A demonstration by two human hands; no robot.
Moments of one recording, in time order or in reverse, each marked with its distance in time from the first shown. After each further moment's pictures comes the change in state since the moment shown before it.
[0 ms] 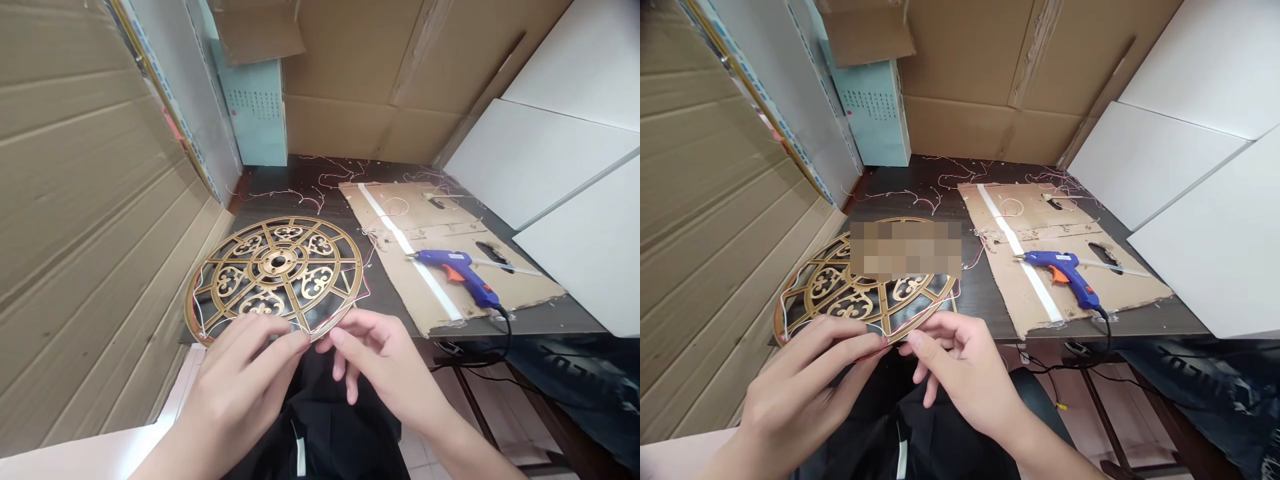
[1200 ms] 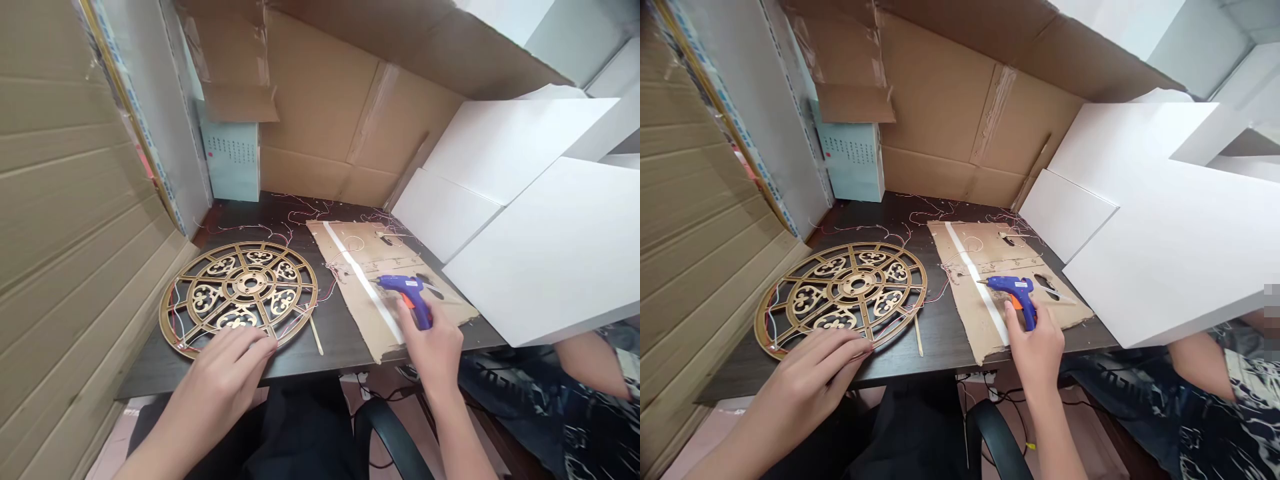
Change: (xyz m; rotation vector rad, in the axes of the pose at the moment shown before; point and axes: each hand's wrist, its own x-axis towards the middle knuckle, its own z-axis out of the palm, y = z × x) left_hand -0.001 -0.051 0.041 0.004 -0.066 0.101; right_hand -0.001 0.011 -0.156 -1.136 1.282 -0.355
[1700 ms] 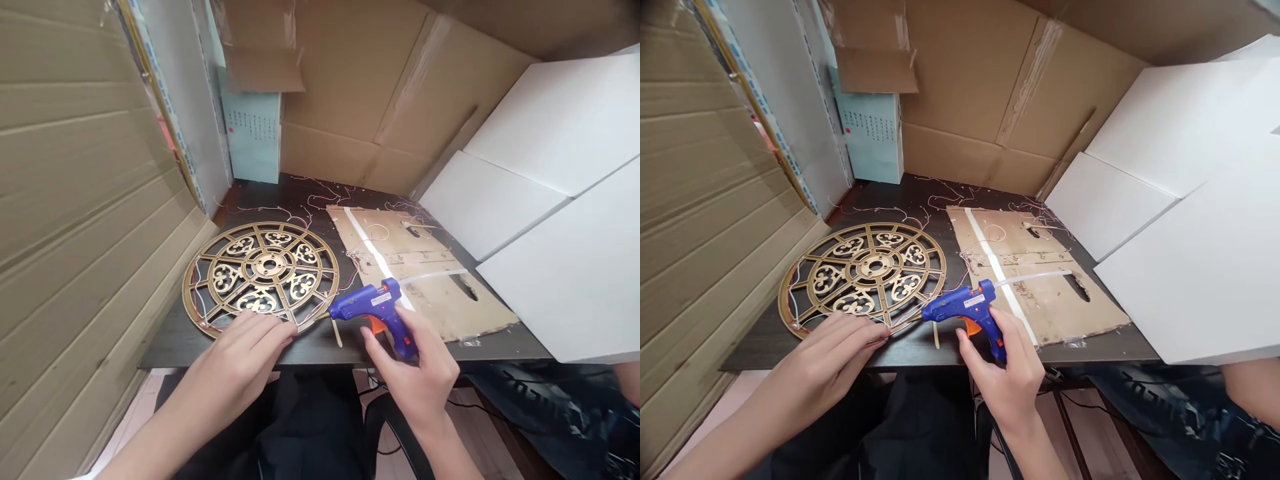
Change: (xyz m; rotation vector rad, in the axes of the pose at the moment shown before) left_hand 0.001 0.005 -0.004 -0.042 -0.061 -0.003; right_hand -0.053 -0.060 0.002 0.272 0.138 -0.675
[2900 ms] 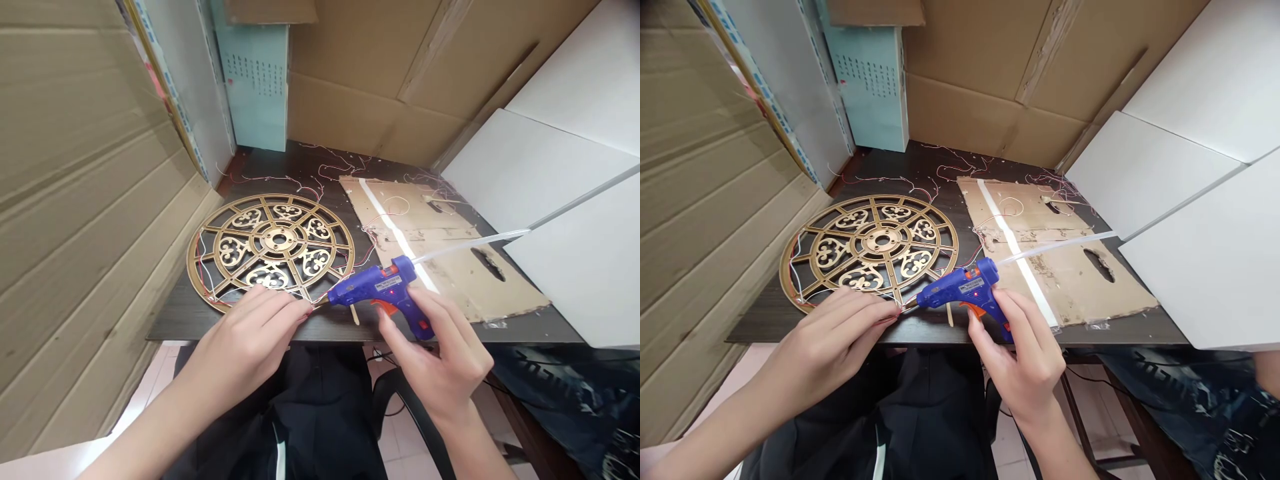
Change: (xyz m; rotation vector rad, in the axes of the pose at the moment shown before) left_hand 0.004 0.006 0.000 0.010 0.040 -0.002; right_hand 0.004 -0.012 -0.005 -0.012 -0.063 -0.092
